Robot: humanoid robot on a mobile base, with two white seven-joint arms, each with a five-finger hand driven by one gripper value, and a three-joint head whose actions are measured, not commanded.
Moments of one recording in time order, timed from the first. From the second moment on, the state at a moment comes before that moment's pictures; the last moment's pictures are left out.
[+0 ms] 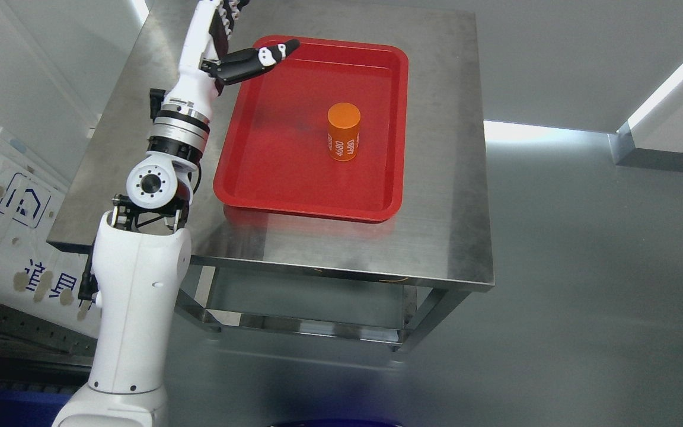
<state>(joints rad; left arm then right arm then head) -0.48 0.02 -0.04 -1.59 0.00 0.04 -0.10 0.00 0.00 0.00 0.00 0.00 0.04 0.03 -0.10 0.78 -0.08</state>
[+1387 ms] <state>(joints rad) -0.27 0.04 0.15 -1.64 -0.03 0.03 0.02 0.00 0.00 0.00 0.00 0.00 0.05 0.03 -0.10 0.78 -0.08</state>
